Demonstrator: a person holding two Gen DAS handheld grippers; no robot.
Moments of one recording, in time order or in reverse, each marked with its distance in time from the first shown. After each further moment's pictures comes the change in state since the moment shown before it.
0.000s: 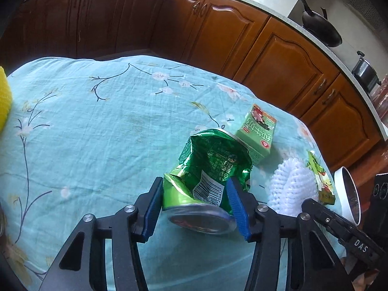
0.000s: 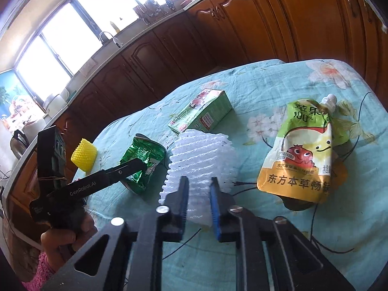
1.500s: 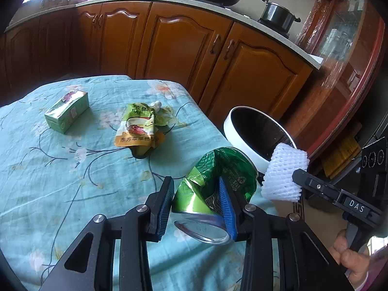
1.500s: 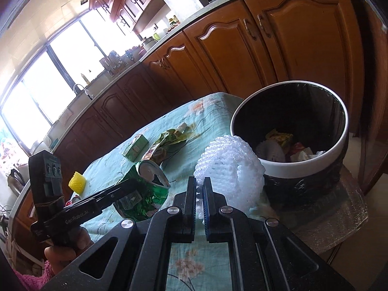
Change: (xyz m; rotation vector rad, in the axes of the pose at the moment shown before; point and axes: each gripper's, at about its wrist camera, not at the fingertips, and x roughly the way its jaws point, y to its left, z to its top) left arm -0.039 -0.215 -0.095 0.317 0.022 -0.253; right arm -0.222 -0.119 -0.073 0.176 -0.247 -0.165
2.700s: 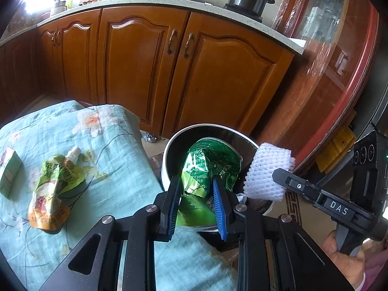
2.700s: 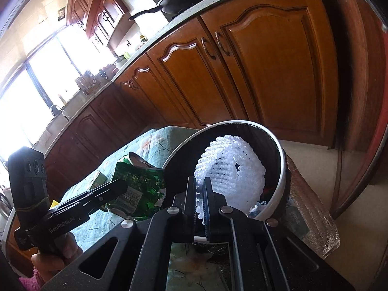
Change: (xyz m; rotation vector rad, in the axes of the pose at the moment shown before) left arm 0.121 -0.093 0.070 0.123 0.022 -0.055; right arm -0.005 -0.092 0.064 0.053 -0.061 -0.111
